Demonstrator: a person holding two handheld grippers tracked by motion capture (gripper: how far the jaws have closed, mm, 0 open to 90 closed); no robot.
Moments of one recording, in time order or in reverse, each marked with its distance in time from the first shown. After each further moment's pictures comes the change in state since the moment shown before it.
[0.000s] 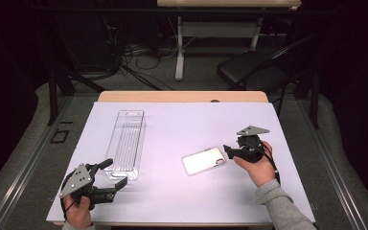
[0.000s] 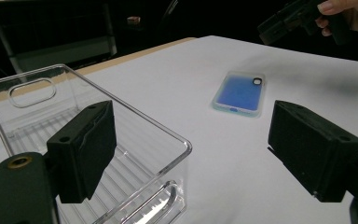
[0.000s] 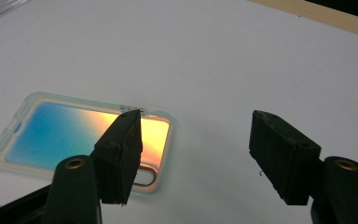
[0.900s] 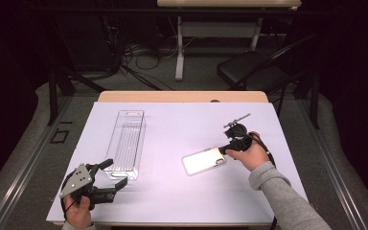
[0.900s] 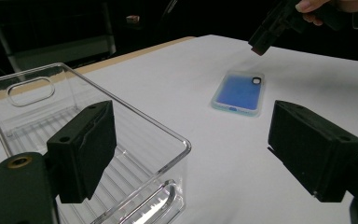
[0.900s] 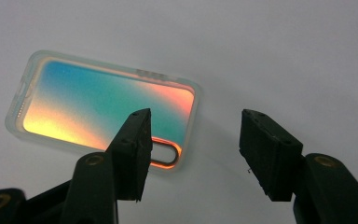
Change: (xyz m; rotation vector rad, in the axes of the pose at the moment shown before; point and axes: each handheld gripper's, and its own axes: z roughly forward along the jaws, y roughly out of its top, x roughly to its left) left arm 0.000 0.000 0.000 0.004 -0.004 -0.003; right arm 0.006 0.033 0.029 0.345 0.080 -0.011
